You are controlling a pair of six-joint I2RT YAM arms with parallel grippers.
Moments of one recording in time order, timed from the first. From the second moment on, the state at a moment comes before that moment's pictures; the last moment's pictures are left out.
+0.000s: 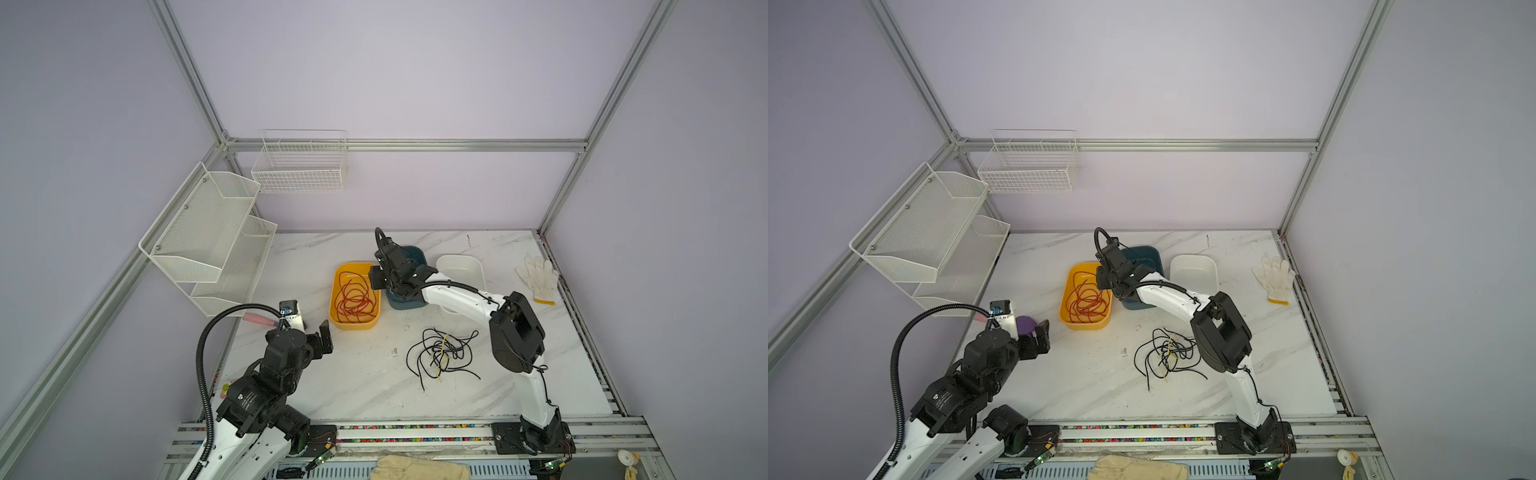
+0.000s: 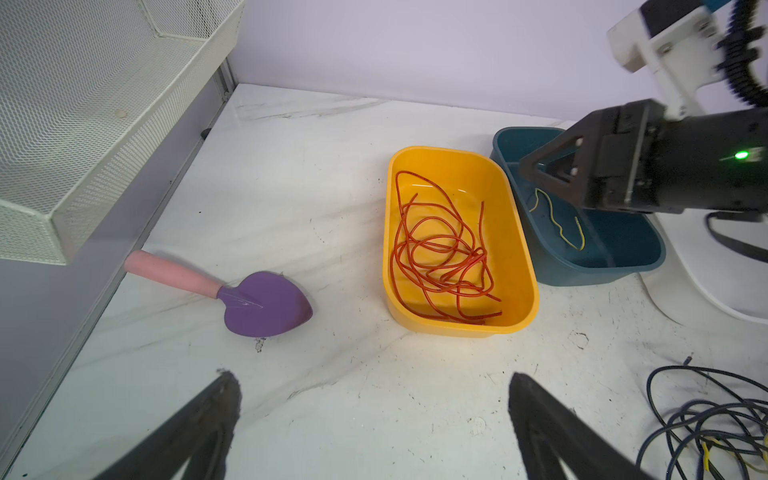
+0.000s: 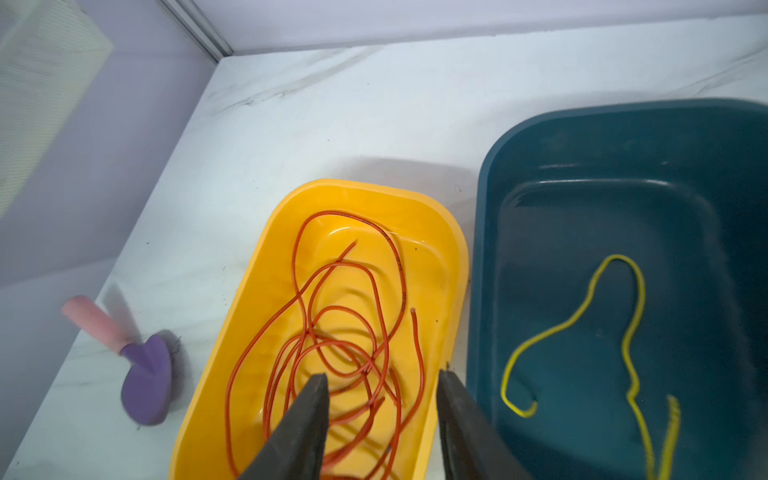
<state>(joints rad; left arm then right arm) -0.49 0.48 0.68 -0.75 -0.46 -0.37 0.83 2.03 1.70 -0.32 0.15 0.55</state>
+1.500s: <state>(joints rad) -0.49 0.63 0.68 -0.77 -0.28 -0.36 0.83 0.88 0.62 -0.46 0.23 0.77</state>
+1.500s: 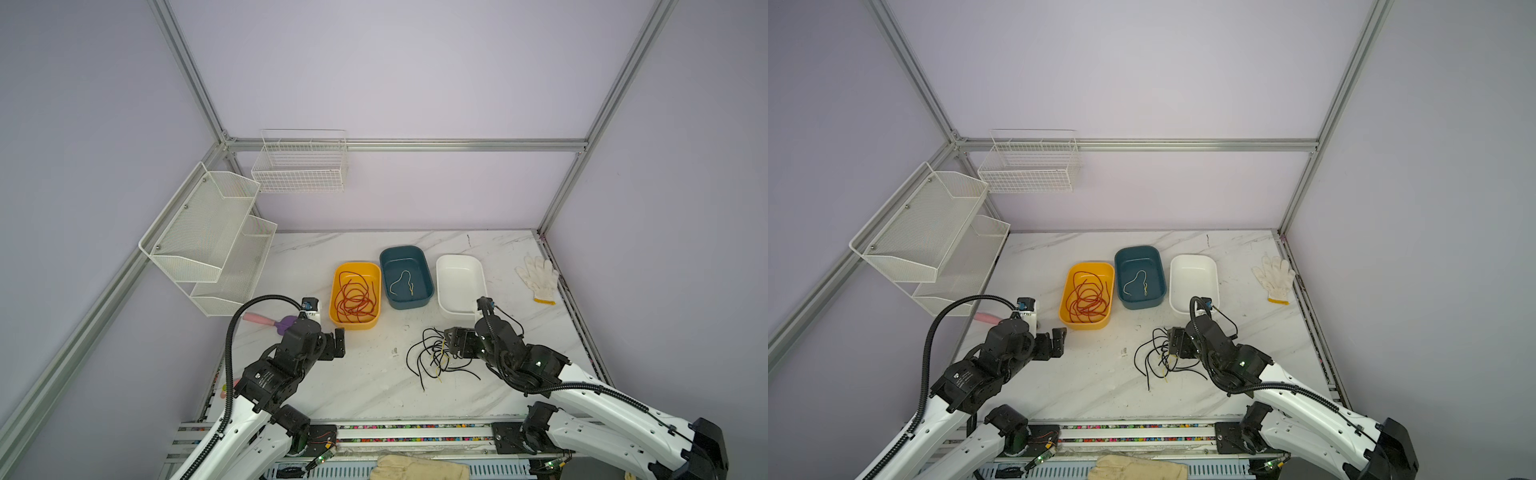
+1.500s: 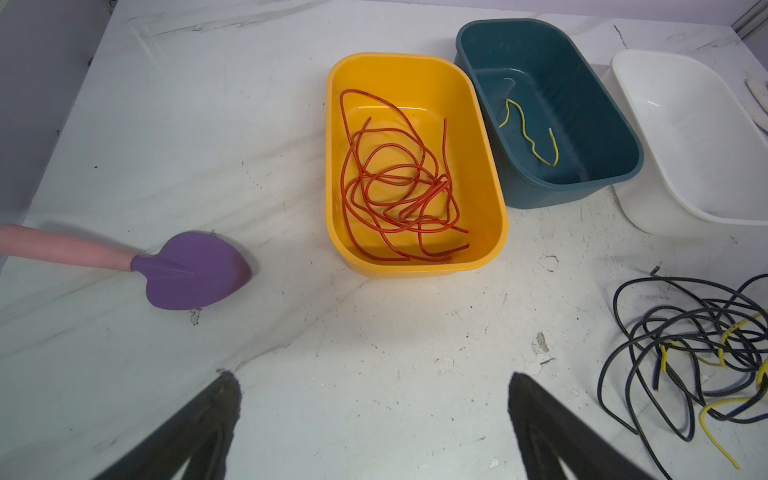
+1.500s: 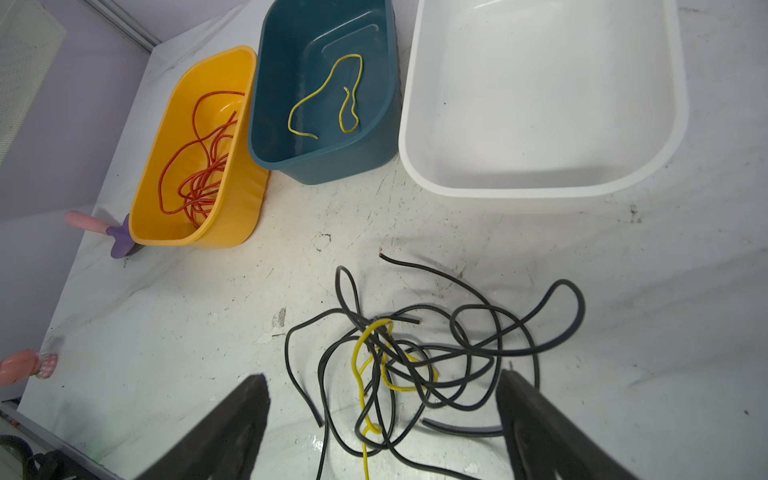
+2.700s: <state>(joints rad) -0.49 0.64 0.68 -0.77 -0.26 -0.36 0.83 1.20 0.57 -0.16 0.20 0.79</state>
